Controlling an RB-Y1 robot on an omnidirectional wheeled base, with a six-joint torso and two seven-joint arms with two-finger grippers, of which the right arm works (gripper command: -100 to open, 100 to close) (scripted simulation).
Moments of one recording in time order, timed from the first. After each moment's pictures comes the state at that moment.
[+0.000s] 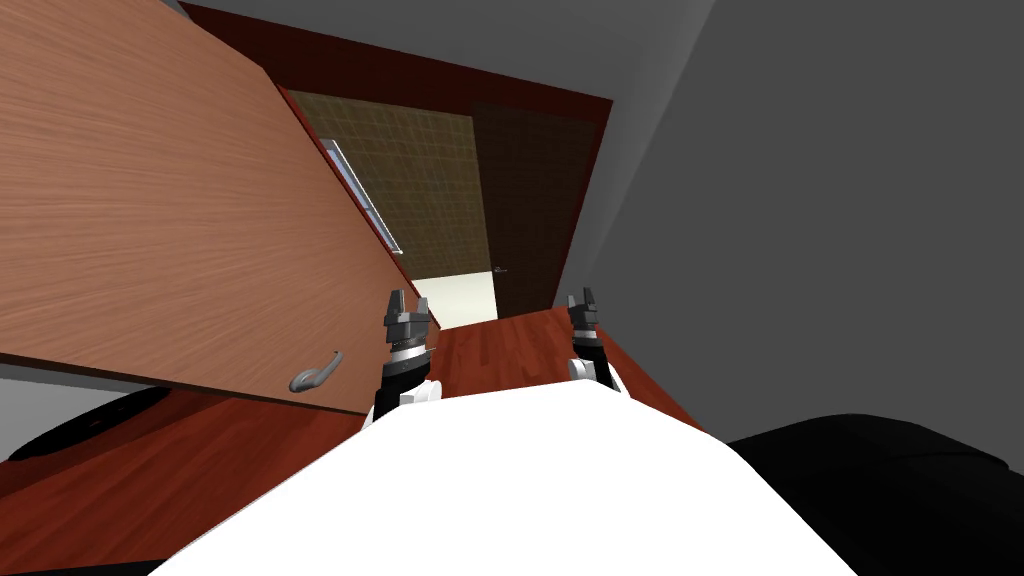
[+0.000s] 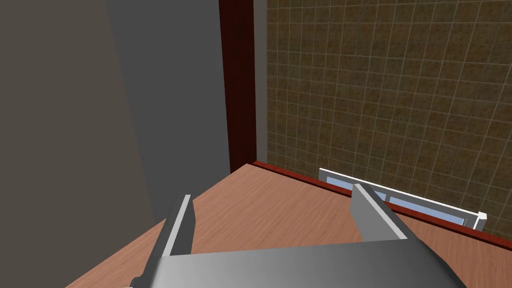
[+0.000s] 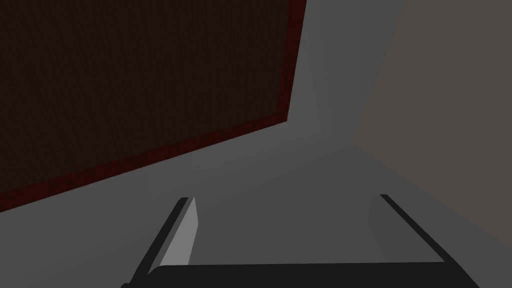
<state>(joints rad) 0.38 -0.05 -0.05 -1.92 -0.06 -0.60 -0.10</state>
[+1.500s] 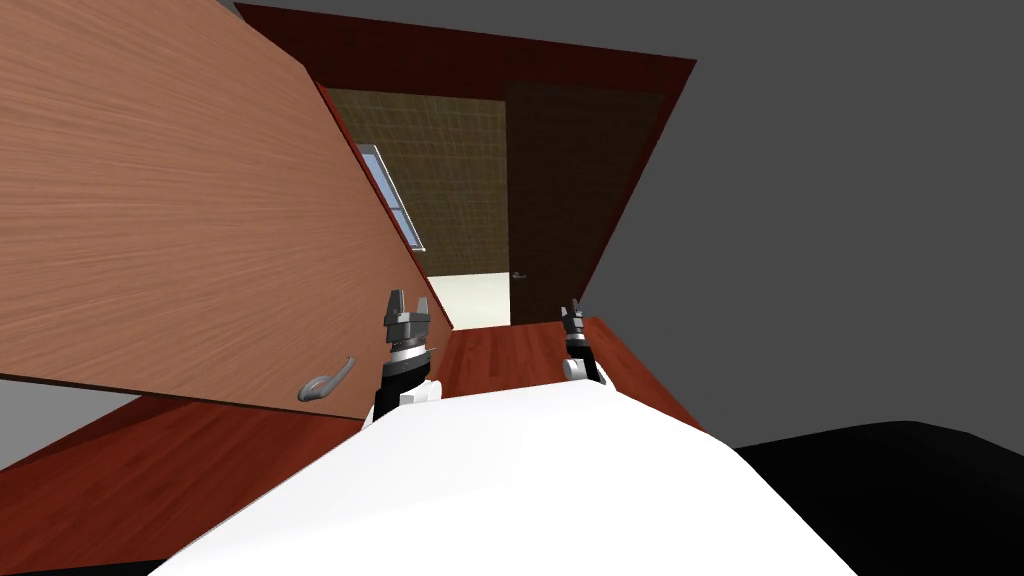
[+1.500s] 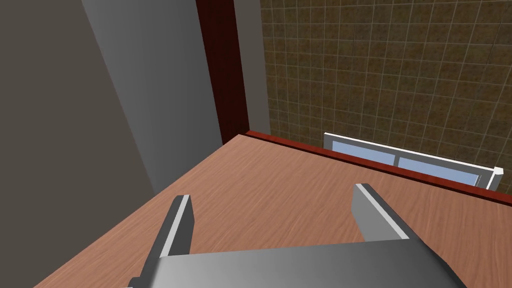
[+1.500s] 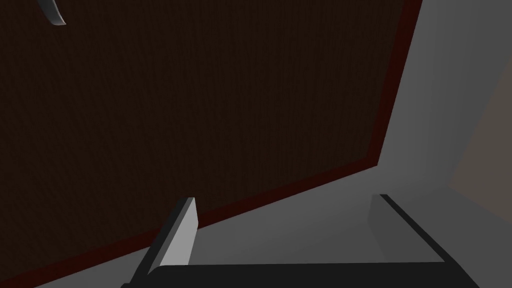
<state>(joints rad) 0.23 -0.11 -0.05 -1.52 -0.16 -0.67 -0.05</state>
